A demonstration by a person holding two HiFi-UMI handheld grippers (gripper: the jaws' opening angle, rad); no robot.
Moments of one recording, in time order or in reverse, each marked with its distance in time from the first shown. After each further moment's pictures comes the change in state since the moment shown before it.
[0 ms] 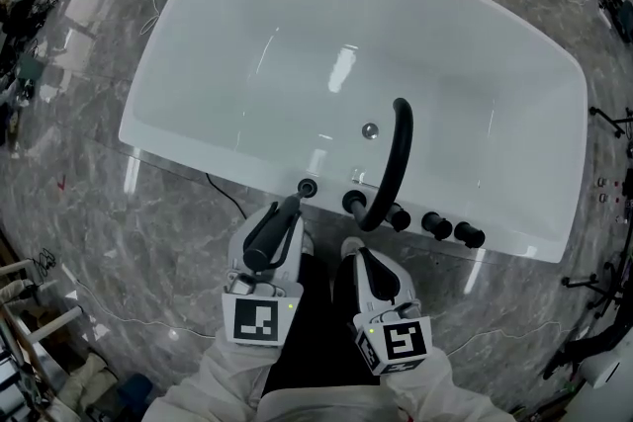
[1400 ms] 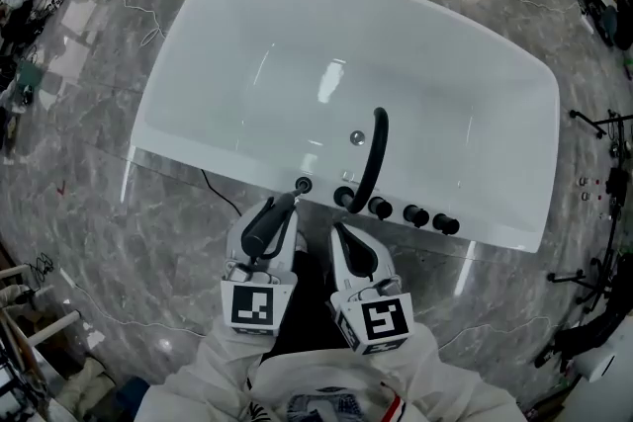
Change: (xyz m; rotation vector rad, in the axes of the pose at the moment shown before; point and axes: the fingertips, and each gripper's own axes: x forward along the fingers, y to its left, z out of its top) left arm -0.037 0.002 0.054 0.002 -0.023 -0.015; right arm -0.017 0.055 0.094 -0.056 -0.113 0.054
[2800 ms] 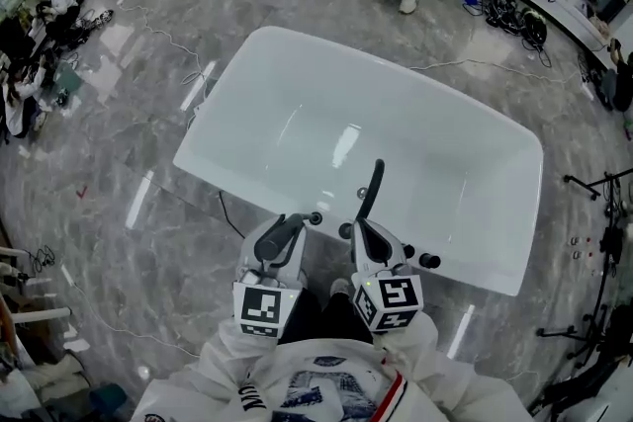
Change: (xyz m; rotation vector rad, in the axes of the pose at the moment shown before) left arm -0.067 0.001 0.092 0.045 -0.097 0.076; right arm -0.023 -0.003 0.089 -0.060 -0.081 0.035
